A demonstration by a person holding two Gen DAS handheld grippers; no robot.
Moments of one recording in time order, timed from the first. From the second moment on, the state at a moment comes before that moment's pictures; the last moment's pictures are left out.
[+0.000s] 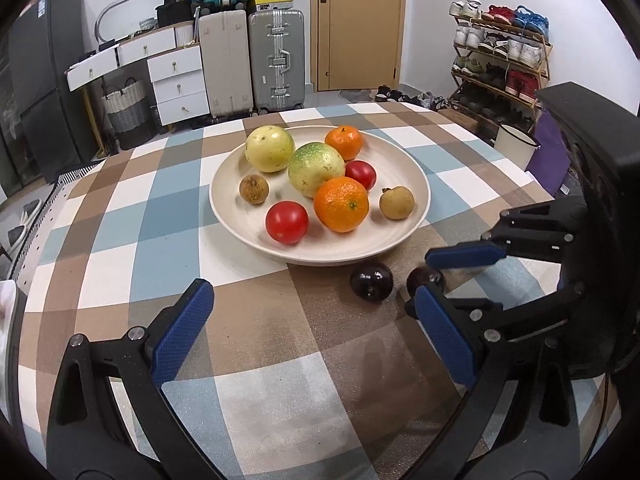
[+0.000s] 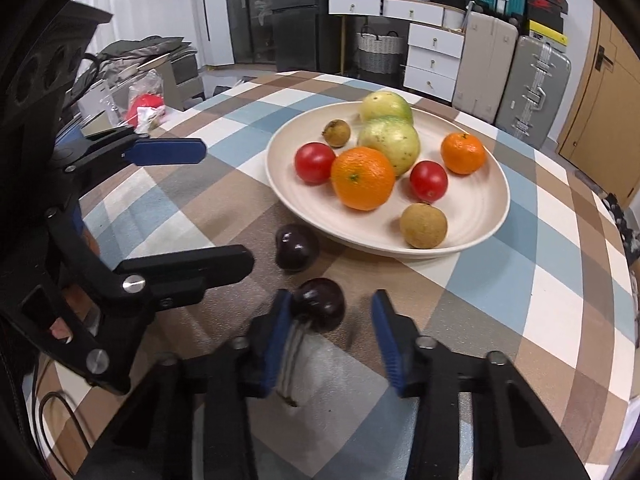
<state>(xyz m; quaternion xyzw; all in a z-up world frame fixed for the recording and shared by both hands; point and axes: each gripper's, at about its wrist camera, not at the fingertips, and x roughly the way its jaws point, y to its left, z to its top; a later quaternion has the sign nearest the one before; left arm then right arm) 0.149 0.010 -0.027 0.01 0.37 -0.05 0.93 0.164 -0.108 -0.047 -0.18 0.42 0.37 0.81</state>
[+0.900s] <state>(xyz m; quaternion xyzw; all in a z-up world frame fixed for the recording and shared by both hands) 0.182 -0.013 -0.051 0.00 0.44 -0.10 0.89 0.178 -0.133 -0.042 -0.14 0.42 0.35 0.82</state>
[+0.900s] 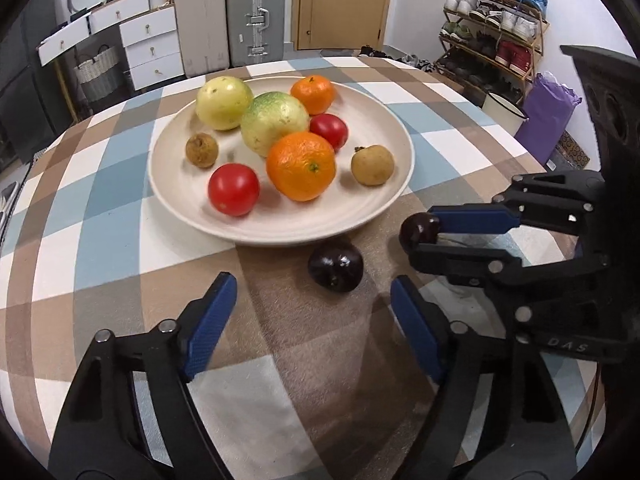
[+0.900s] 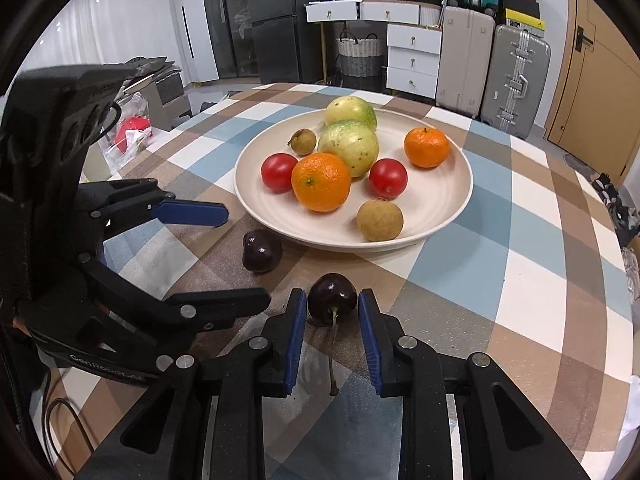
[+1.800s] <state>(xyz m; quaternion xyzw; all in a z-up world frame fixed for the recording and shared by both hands) 0.158 -0.016 -0.037 0.01 0.41 -0.13 0.90 0.179 -0.131 -0.046 -0.15 0.42 0.35 0.82</state>
